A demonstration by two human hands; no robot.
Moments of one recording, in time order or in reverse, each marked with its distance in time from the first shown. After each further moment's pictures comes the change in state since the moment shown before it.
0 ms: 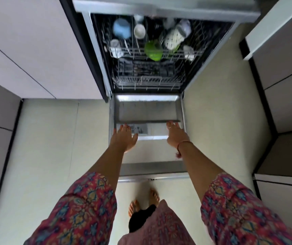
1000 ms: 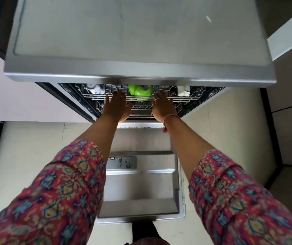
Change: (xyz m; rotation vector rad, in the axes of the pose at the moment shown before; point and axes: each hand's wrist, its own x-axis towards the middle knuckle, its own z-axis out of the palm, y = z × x) left_hand 0.282 0.063 -0.221 0.168 0.110 -0.069; right_hand 0.279 -0.015 -0.222 -0.032 0.163 -0.120
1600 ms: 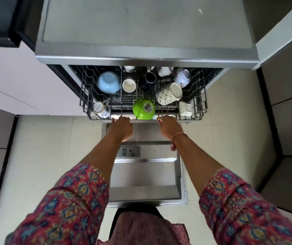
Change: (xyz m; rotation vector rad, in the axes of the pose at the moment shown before) left_hand -0.120 0.013 0.057 0.040 -0.134 0.057; right_hand -0.126 0.017 0.041 0.041 -0.062 -0.075
